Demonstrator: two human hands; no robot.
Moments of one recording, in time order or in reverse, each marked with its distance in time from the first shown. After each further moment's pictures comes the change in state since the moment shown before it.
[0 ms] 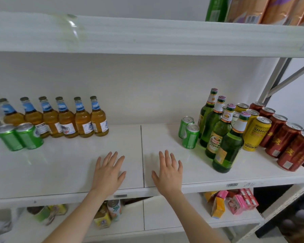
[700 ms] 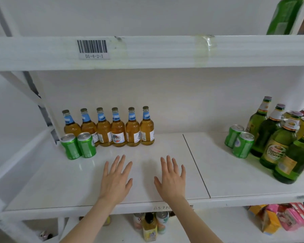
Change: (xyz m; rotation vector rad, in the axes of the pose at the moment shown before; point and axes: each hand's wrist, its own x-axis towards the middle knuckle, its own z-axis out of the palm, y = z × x) left_hand -0.035 -0.196 -0.015 0.139 0.106 0.029; right_hand 0.006 -0.218 0.029 0.018 -0.007 -0.046
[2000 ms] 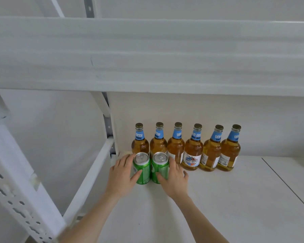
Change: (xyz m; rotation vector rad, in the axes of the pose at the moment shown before) left_hand 0.062 -0.324 0.073 -0.490 0.052 -0.195; right_hand 0.152 -0.304 0.092 0.406 -0.171 0.085
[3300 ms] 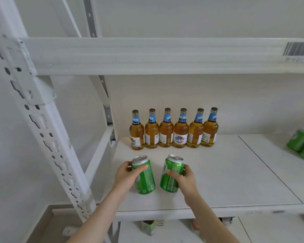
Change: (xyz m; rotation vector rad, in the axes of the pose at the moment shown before) left_hand -0.103 0.066 -0.049 -0.970 -0.184 -0.632; right_hand -0.136 0.015 -0.057 1.038 -0.015 0.403
